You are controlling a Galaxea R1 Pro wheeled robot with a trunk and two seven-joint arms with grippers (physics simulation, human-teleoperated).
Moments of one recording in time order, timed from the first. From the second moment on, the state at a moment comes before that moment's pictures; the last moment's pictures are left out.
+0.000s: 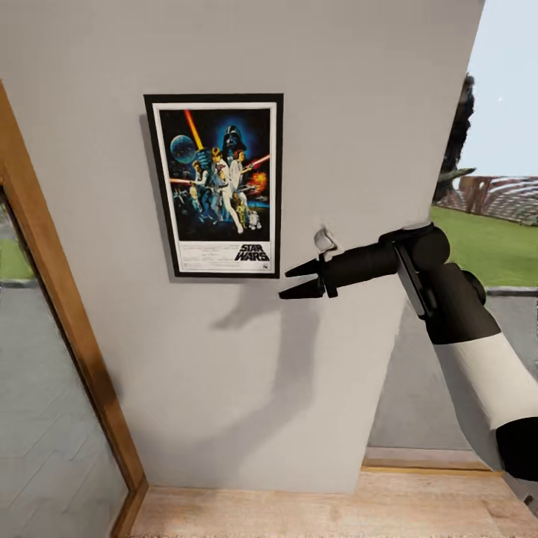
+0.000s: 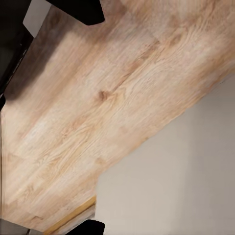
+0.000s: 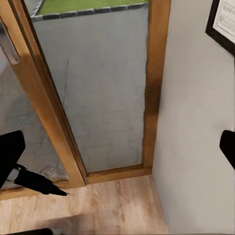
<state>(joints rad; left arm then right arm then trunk) -0.18 0.16 -0.67 -0.04 1.61 -0.15 -0.60 -1.16 -0.18 0.28 -1.35 0.00 0.98 1.47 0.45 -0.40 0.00</state>
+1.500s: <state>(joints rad) -0.18 0.20 -0.68 -0.03 1.60 -0.15 -0.38 0.02 -0.27 -0.23 -0.21 0.01 -0.14 0.59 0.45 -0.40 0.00</state>
